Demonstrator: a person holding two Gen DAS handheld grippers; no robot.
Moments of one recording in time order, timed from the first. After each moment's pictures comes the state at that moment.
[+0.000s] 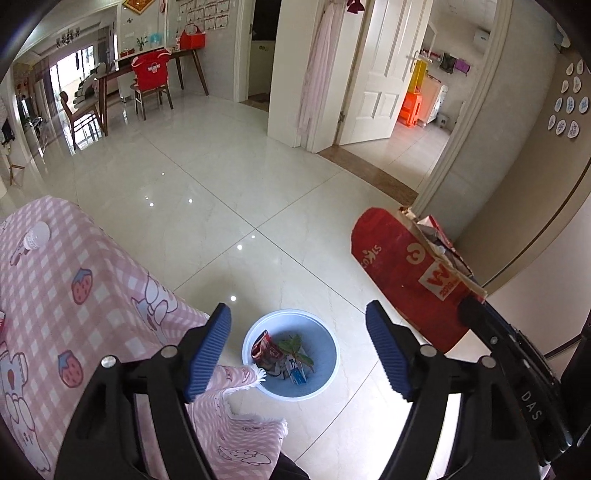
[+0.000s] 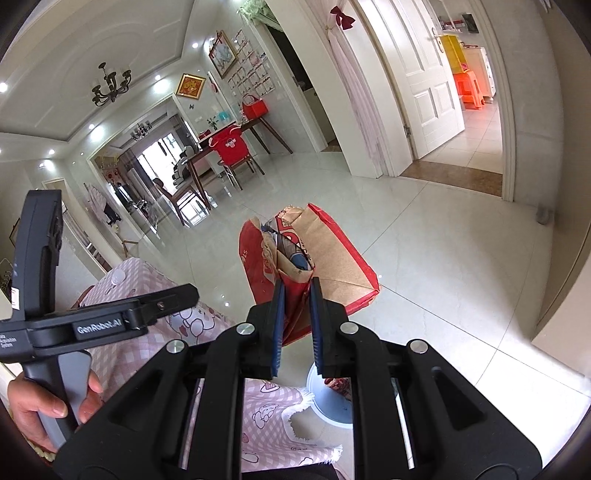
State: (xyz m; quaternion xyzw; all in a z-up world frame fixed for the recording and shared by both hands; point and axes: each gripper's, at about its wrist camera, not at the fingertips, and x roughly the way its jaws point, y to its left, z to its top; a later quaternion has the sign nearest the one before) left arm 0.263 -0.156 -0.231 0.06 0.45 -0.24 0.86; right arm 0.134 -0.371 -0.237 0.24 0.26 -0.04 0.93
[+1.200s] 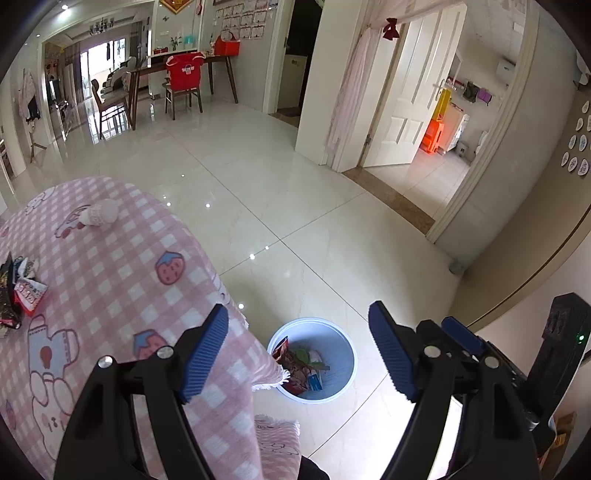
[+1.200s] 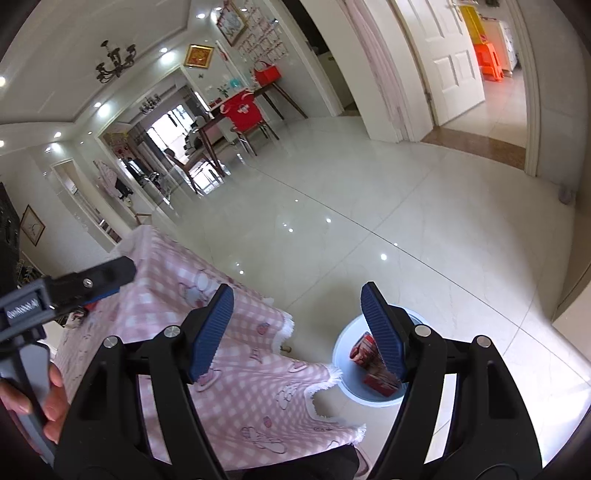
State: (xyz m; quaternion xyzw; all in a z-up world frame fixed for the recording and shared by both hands) left arm 0.268 -0.068 -0.205 0.01 0.43 -0.20 0.88; right arm 0.170 -0.341 -0.258 0.25 0.32 0.01 0.91
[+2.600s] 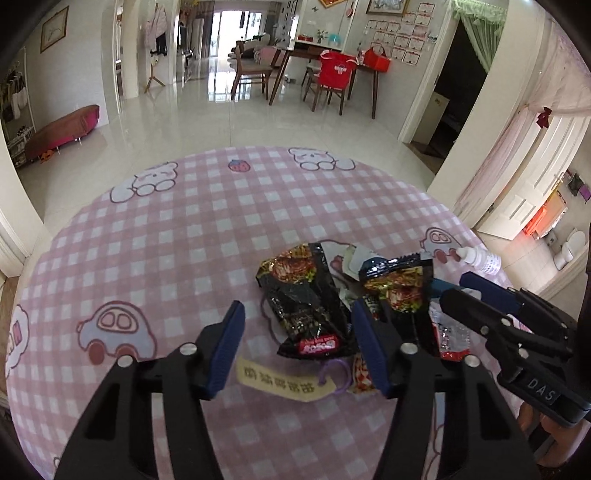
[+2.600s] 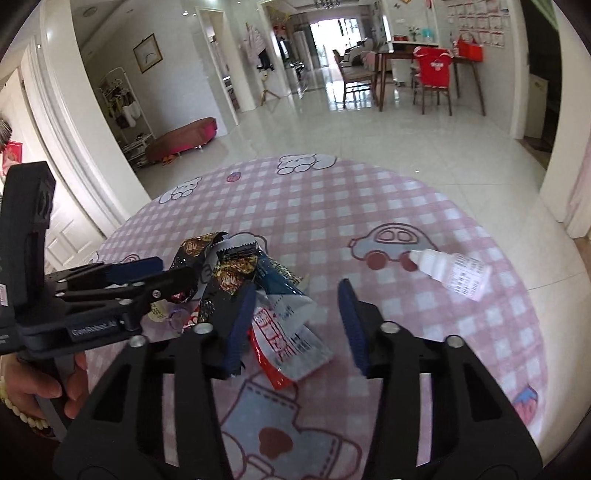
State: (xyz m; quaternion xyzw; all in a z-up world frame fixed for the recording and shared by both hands) left arm 0.337 0.271 -0.221 -0.10 0.44 0.01 0.89; right arm 0.350 0.018 -0.210 0.01 0.39 0.30 0.87
